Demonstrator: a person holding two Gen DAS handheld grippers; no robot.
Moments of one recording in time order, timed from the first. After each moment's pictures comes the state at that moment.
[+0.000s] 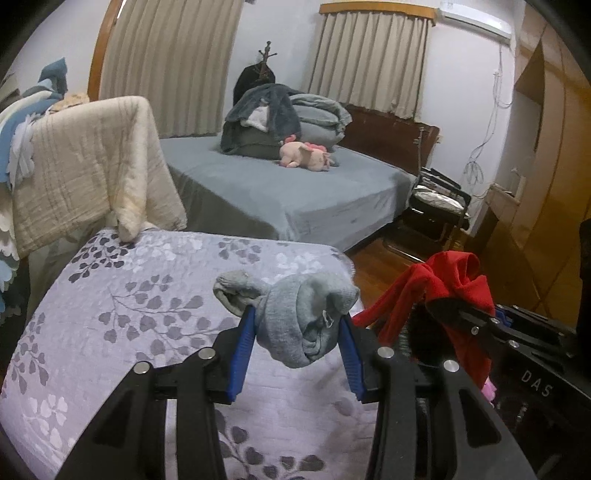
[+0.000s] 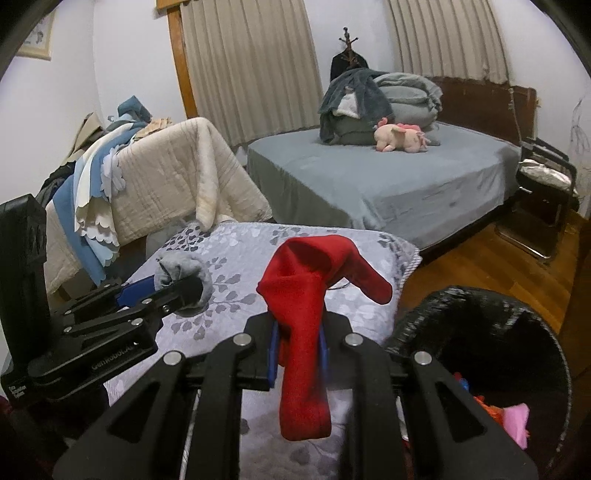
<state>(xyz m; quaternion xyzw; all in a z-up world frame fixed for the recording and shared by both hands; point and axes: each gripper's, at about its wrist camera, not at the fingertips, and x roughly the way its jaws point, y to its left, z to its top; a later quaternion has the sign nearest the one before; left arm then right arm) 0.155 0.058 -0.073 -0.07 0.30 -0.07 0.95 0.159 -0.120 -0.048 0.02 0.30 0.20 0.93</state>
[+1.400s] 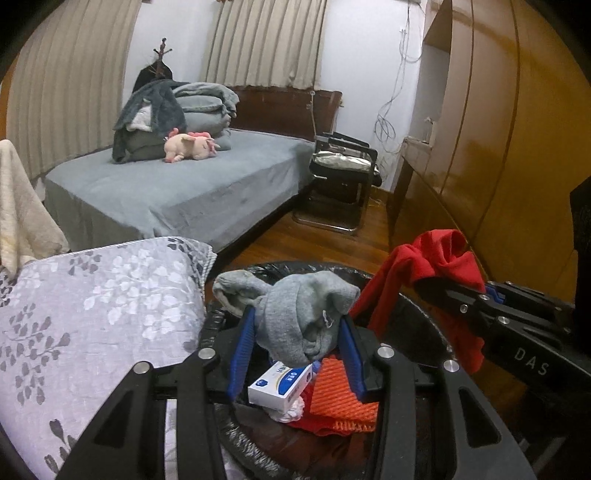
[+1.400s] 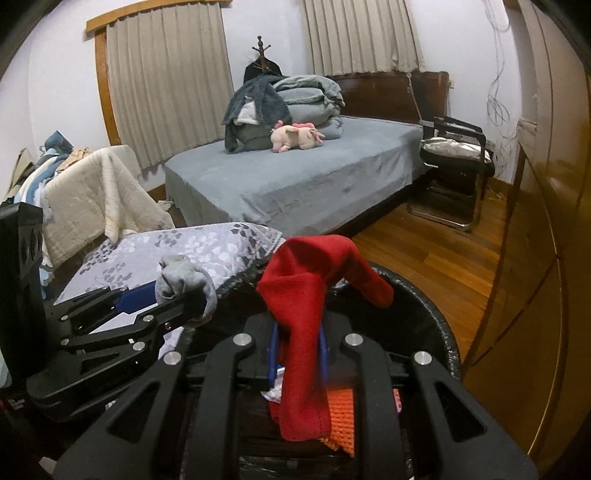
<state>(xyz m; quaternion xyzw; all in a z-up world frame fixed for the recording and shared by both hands) 0.157 -0.138 -0.092 0.00 0.31 -0.24 0.92 0.122 -0.289 -0.069 0.04 0.31 0.05 0.95</state>
